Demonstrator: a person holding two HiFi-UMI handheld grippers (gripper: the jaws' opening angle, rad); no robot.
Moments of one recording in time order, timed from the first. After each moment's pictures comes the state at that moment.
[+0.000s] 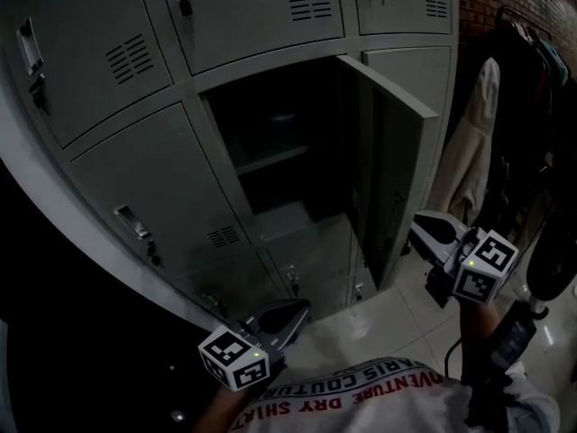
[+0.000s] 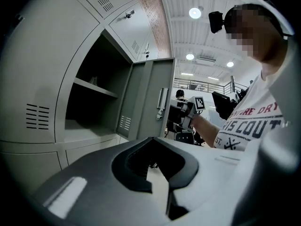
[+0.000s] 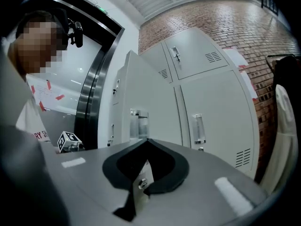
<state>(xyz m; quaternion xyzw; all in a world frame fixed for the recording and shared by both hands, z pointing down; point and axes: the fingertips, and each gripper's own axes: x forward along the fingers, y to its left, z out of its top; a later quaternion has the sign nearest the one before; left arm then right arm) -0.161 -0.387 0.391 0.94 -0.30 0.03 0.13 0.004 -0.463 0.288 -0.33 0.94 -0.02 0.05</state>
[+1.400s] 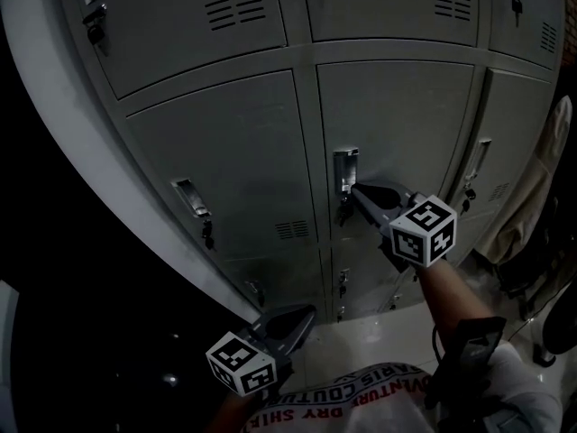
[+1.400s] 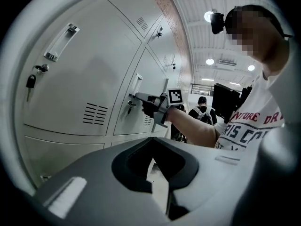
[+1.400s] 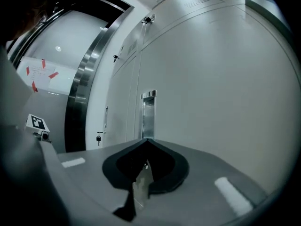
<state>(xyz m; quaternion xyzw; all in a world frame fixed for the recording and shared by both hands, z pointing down) -0.287 -0.409 0.413 0.89 -0.42 -0.01 0.17 -0.246 -0.604 0.319 -0.25 0.97 0.01 -0.03</state>
